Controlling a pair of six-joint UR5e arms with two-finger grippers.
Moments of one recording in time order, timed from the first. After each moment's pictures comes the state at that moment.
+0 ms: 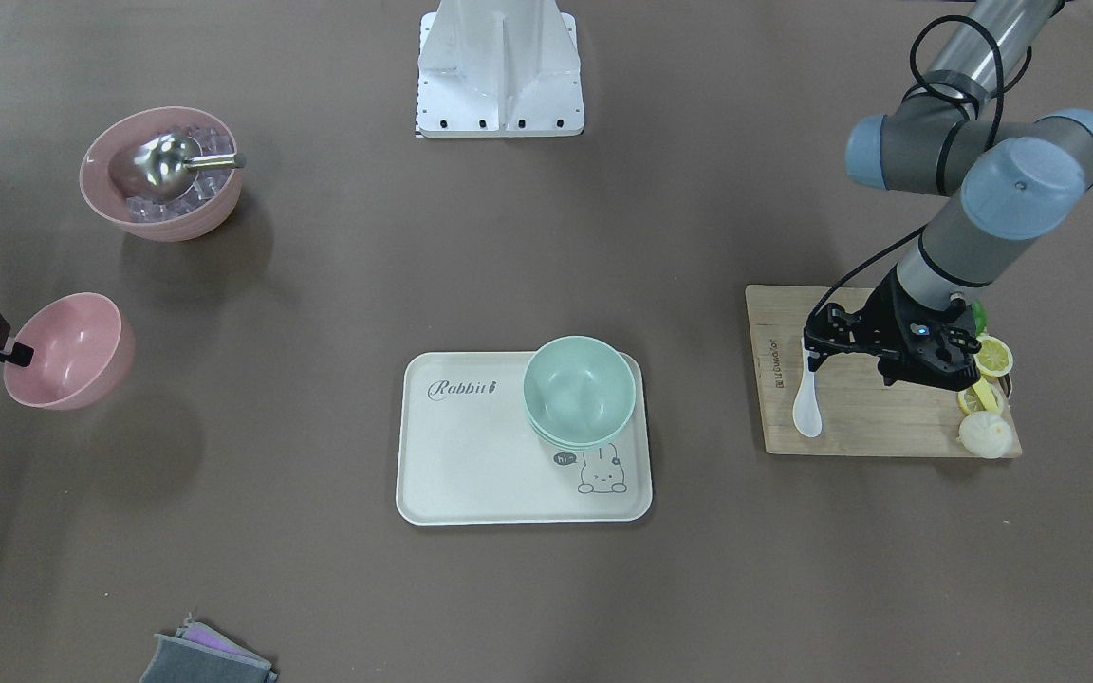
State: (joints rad) left arm -0.92 -1.90 -1.60 -1.92 -2.10 -0.68; right arm 1.19 -1.44 1.50 -0.93 2.55 0.81
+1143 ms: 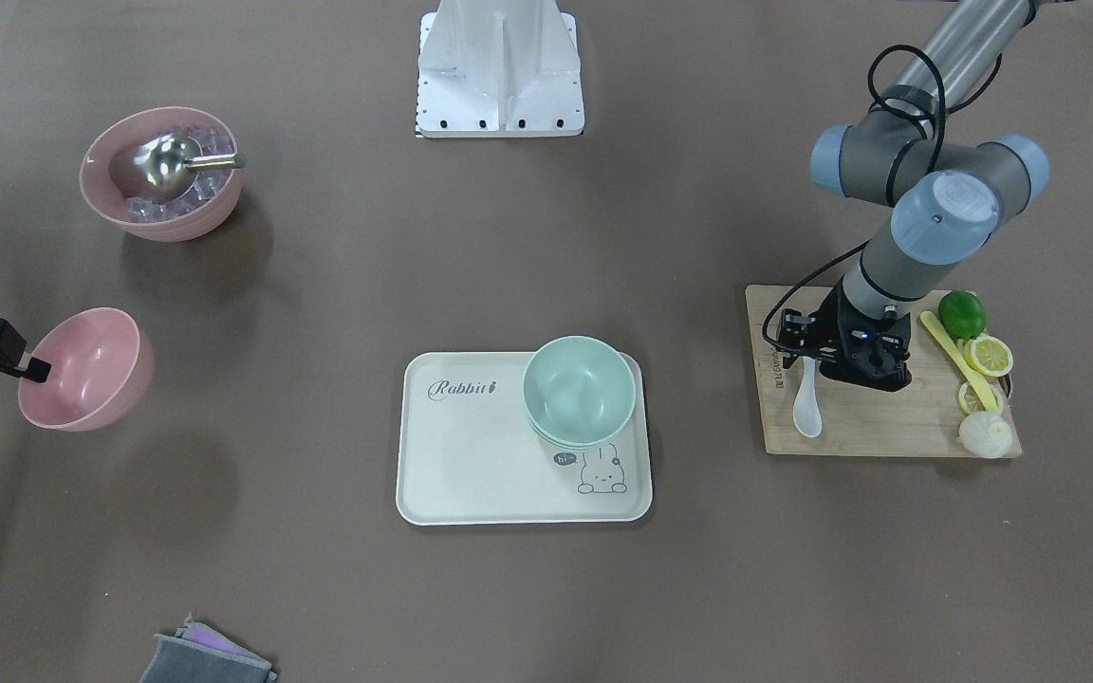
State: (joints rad) left arm -0.84 -1.91 -1.54 -1.93 -2.08 -0.68; right arm 1.19 -1.38 1.50 -0.92 2.55 0.91
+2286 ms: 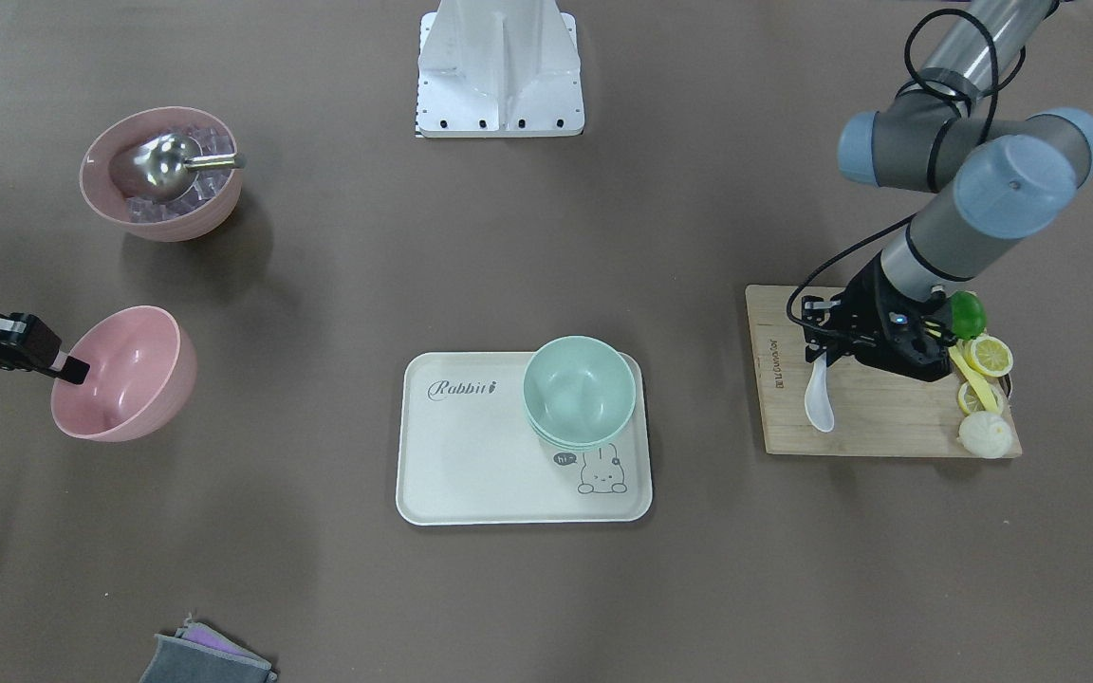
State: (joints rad) left arm -0.97 -1.91 -1.62 -1.92 -2.27 -0.67; right arm 1.17 -1.26 1.57 -0.92 2.55 1.19
